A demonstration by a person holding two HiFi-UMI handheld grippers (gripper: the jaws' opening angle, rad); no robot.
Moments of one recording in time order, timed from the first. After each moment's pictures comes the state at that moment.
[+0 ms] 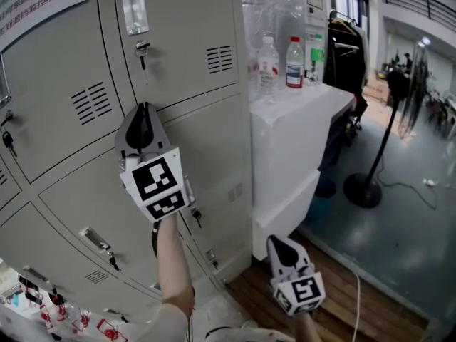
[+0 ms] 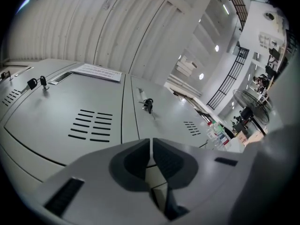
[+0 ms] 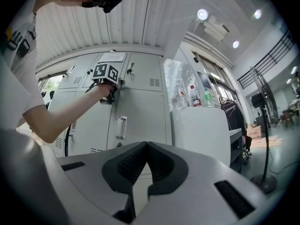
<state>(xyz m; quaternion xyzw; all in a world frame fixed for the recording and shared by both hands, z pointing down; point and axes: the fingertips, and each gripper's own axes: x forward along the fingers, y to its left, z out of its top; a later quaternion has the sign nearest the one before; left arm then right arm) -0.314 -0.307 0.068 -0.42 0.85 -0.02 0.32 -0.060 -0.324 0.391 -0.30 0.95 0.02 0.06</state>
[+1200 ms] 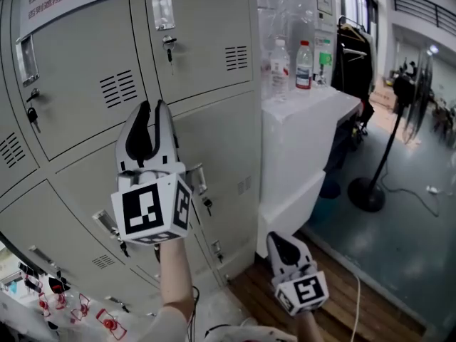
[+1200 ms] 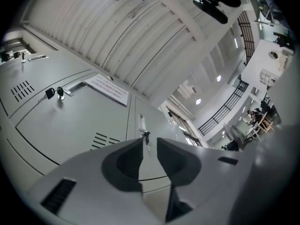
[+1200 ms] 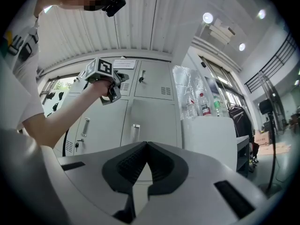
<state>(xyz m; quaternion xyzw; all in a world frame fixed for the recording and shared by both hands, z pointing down) -0.253 -0.226 0.055 -0.51 0.78 0.10 0.33 -0.064 -0.276 0.363 -0.26 0.96 0.06 0.08</state>
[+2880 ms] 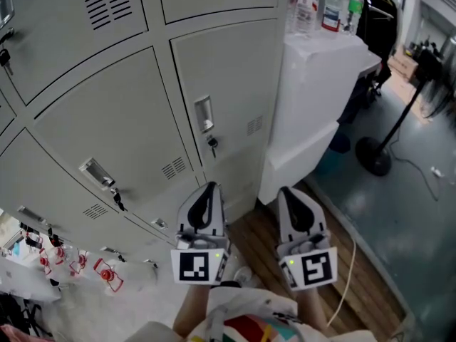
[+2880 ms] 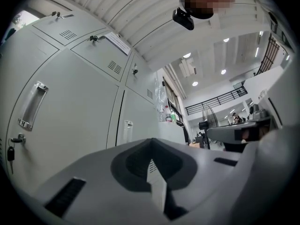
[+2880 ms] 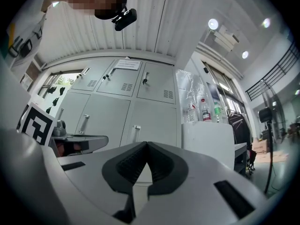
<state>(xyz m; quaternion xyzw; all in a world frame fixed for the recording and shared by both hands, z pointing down) -0.192 -0.208 0.361 -0.61 0.79 0.06 0.09 -0.069 -0.260 0.350 -0.27 0.96 0.07 0.09</state>
